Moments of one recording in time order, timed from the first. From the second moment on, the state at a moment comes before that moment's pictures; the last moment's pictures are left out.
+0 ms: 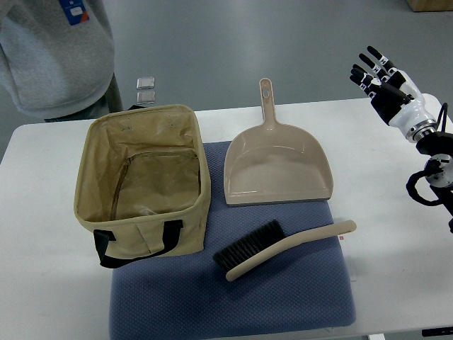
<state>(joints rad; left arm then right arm) 0.00 0.00 -0.11 -0.12 -0.06 -0.04 0.10 0.61 -0.37 0.99 0.82 -0.28 0.24 0.29</state>
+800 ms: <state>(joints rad) 0.00 0.00 -0.11 -0.12 -0.06 -0.04 0.10 0.60 -0.37 0.97 0.83 -0.28 0.26 0.29</state>
